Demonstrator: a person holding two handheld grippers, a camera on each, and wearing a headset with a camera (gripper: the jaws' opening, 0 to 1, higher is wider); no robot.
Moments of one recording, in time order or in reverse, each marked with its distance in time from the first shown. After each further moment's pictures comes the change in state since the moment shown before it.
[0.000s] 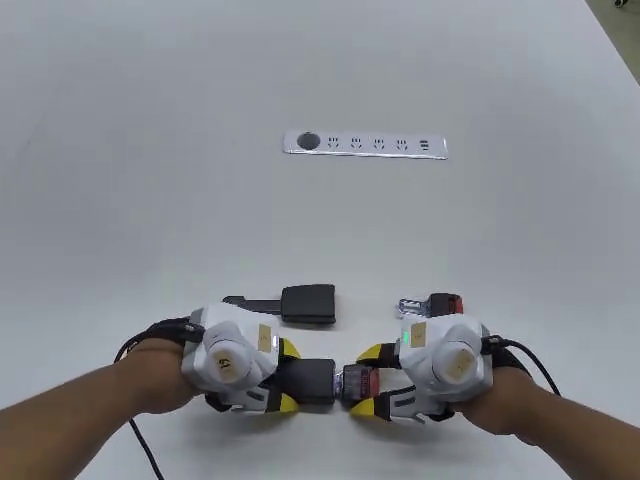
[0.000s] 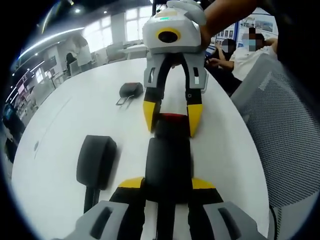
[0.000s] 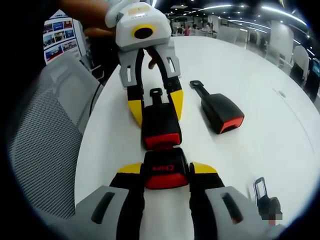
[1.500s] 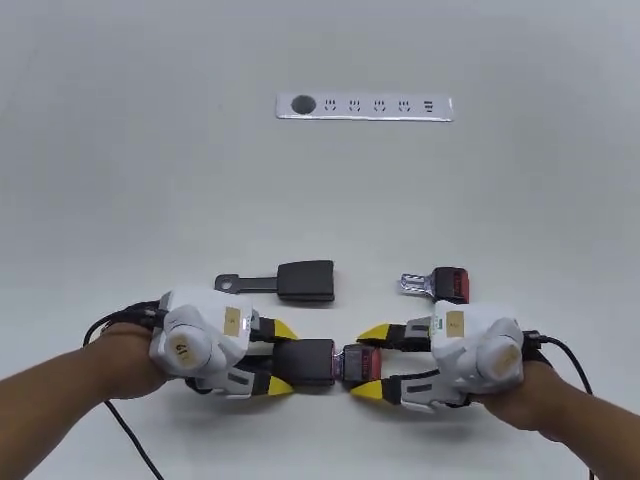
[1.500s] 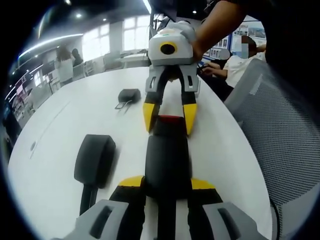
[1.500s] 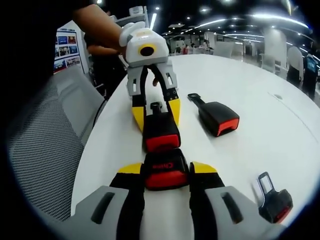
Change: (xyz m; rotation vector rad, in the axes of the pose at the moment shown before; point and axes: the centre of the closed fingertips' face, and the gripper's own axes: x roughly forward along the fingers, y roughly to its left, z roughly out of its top) left arm -0.002 -0.004 0.000 0.003 -0.089 -0.045; right arm -0.005 0.001 0.007 0.017 -0.183 0.017
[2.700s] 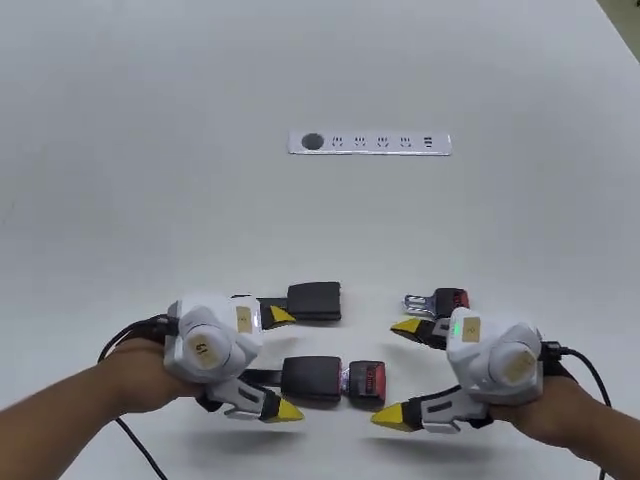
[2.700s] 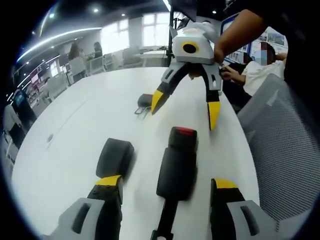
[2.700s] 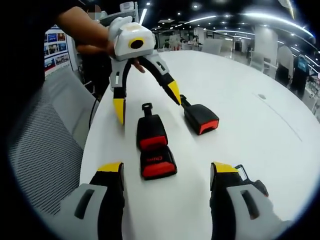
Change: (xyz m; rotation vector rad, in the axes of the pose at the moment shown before) left arm -0.030 0.009 0.020 -0.094 0.023 0.144; right arm -0.043 -0.014 0.005 0.033 0.049 -0.121
